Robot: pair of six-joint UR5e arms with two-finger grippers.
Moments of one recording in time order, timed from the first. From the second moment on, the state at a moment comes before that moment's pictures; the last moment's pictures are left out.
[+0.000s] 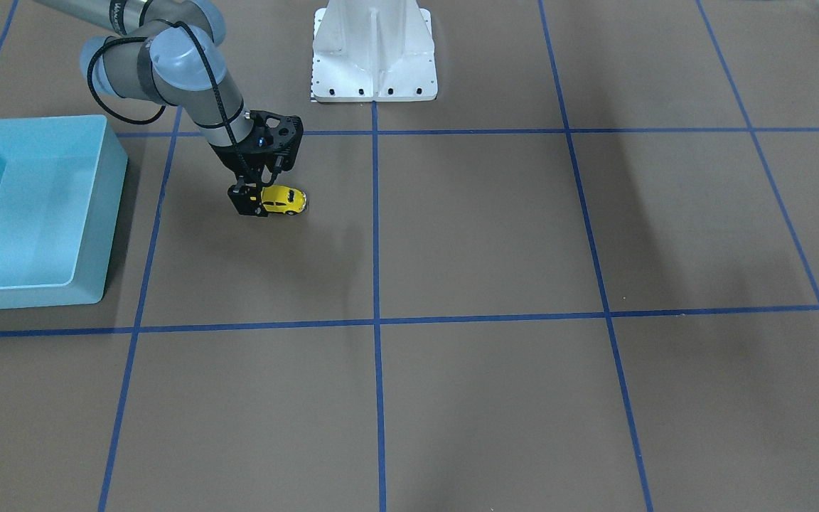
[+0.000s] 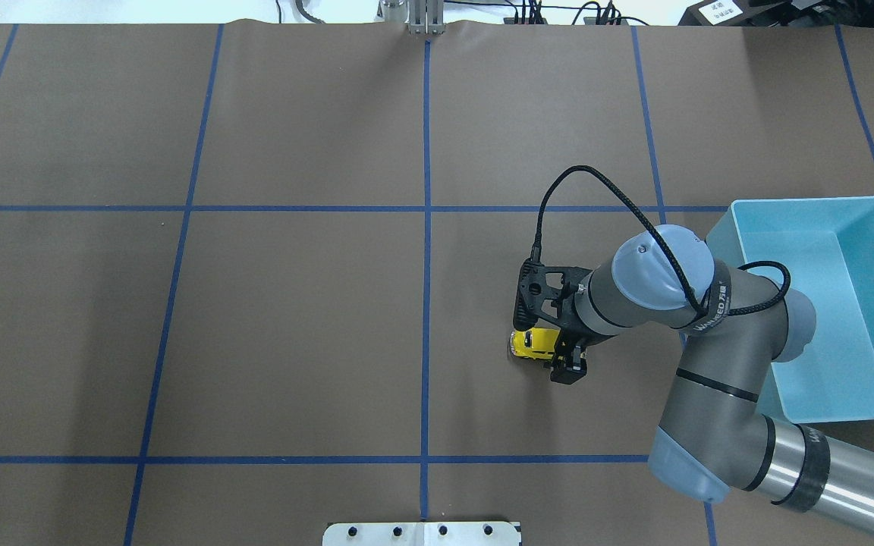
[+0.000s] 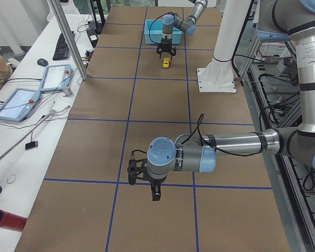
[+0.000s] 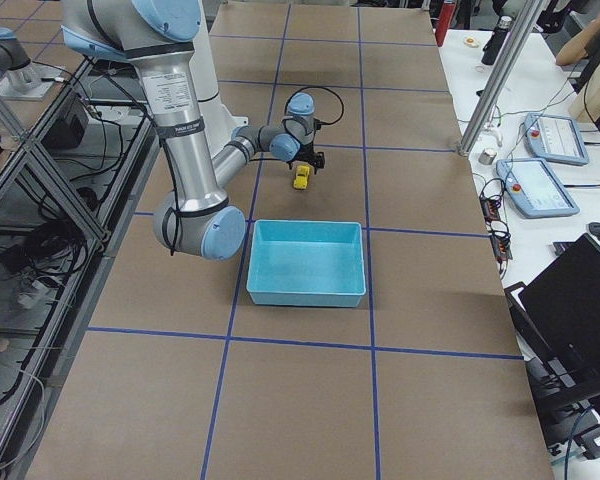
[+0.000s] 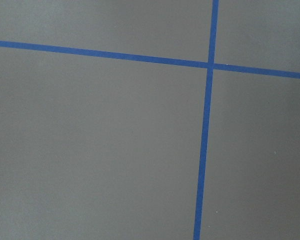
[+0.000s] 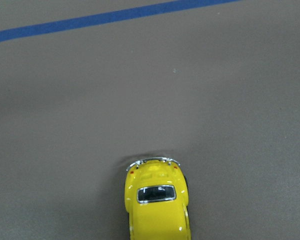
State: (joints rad) left arm -1.67 -1.34 -1.73 -1.71 -2.39 -0.08; right arm 0.49 -1.23 1.82 -1.31 1.91 -0.12
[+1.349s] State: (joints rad) left arm -1.67 -1.34 -1.73 -1.71 -2.39 -0.08; right arm 0.45 -1.22 1.81 -1.28 1.86 -0.08
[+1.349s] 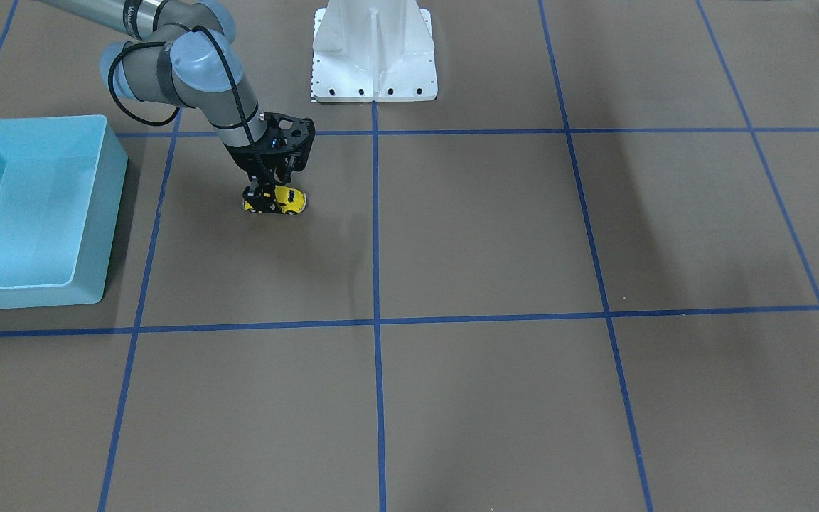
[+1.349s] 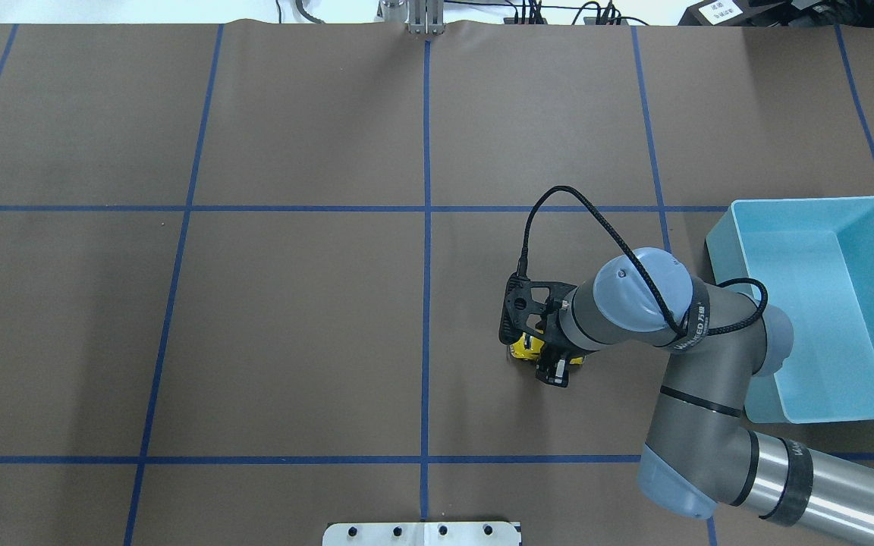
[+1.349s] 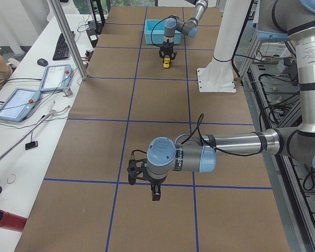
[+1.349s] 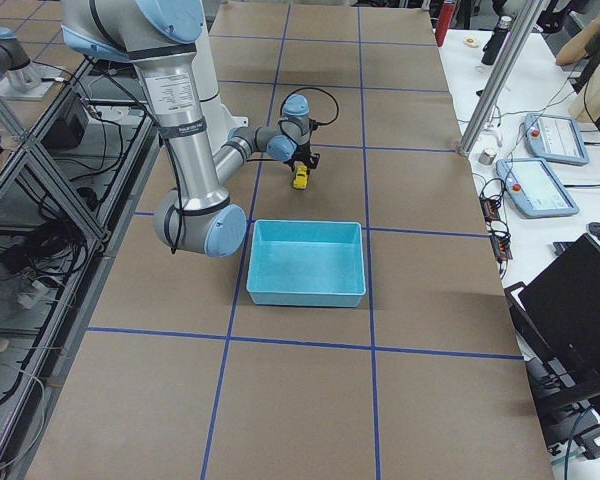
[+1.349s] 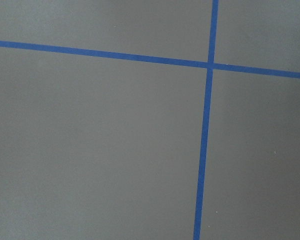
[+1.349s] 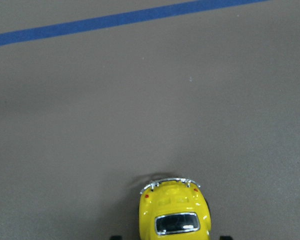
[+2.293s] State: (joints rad) left arm -1.67 -1.34 -1.73 -1.70 -2.39 -0.08; right arm 0.76 -1.31 2.06 -1.47 2.10 -0.17
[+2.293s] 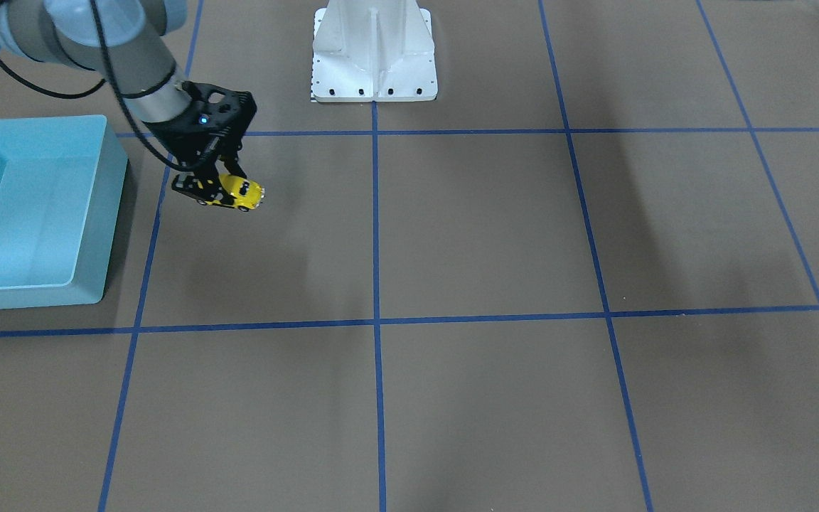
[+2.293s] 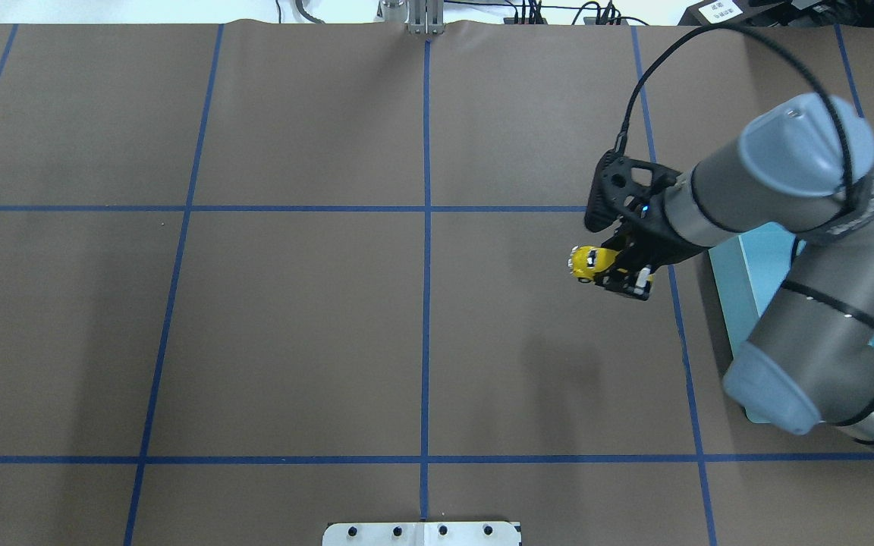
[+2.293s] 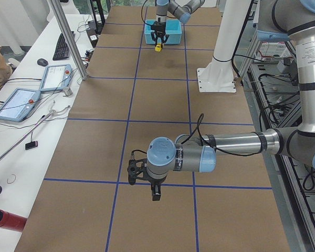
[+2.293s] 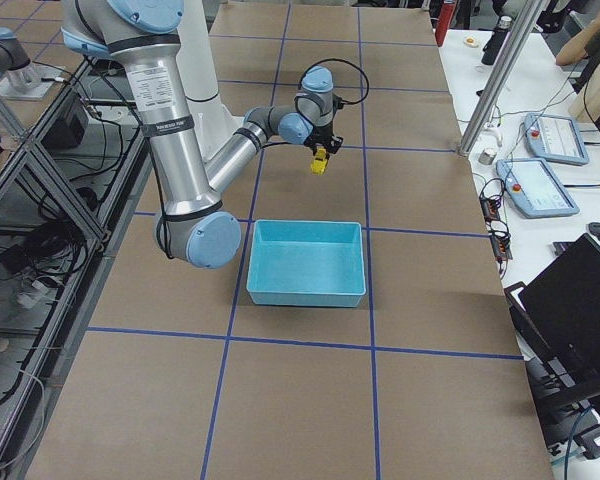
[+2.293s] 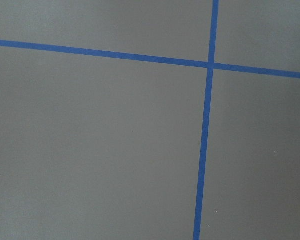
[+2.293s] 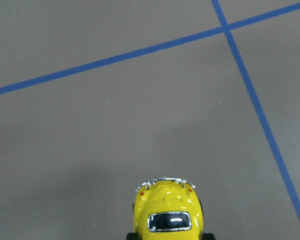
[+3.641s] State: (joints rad) left arm -1.67 -1.34 -1.73 -1.70 -2.39 -0.08; right arm 1.09 -1.77 1.94 -1.35 2.36 -0.91
